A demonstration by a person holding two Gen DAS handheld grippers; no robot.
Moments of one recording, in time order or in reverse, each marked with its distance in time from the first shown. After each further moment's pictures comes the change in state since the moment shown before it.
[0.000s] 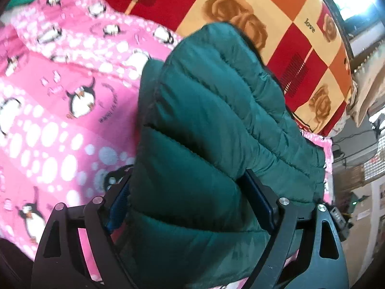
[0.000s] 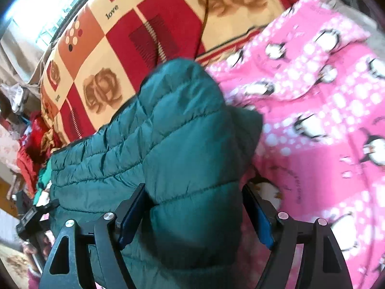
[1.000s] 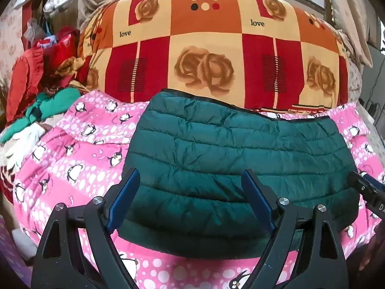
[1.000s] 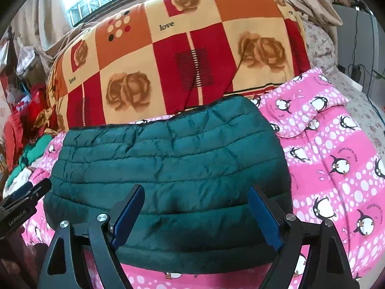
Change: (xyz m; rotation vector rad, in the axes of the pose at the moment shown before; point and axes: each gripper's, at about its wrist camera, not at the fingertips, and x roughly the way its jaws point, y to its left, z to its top) left arm -0.062 -0.122 -0.084 0.382 -0.371 0.373; right arm -0.055 0.130 -0.068 -0.208 -0.202 -0.194
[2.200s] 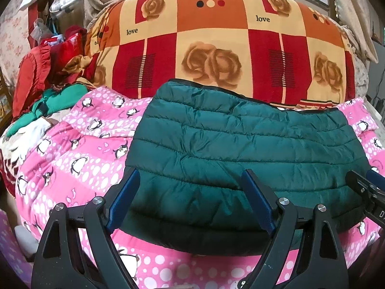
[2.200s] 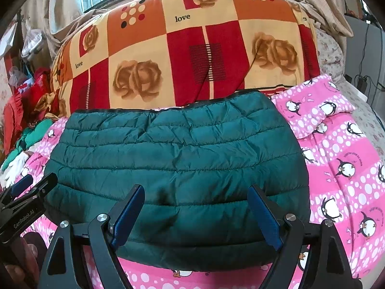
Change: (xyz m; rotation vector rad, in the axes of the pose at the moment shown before) left arm 0.011 0.000 -0.018 -0.009 -0.007 0.047; right arm 0.010 0.031 -0.012 -0.063 0.016 -0.021
